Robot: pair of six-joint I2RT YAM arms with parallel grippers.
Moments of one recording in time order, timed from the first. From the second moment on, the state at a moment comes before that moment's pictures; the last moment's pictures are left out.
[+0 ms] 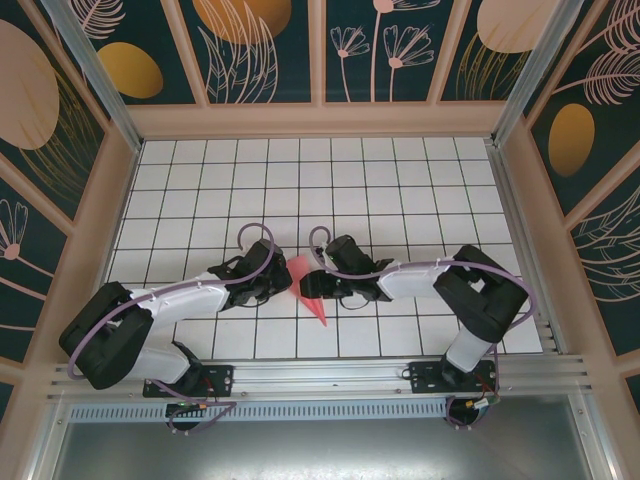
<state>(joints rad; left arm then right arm) -0.74 1.38 0.58 -0.14 0.00 -1.09 0.89 1.67 0.72 0.13 -0.36 0.74</state>
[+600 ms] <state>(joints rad) -0.74 1.38 0.56 -0.14 0.00 -1.08 0.92 1.66 0.77 0.04 -0.26 0.69</state>
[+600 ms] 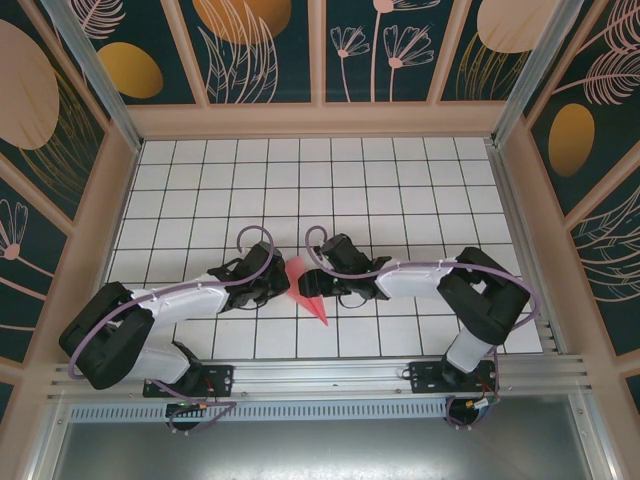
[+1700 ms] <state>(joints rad) -0.74 1.14 0.56 -0.18 -0.06 -1.07 1.00 1.71 0.94 -0.25 0.06 0.66</state>
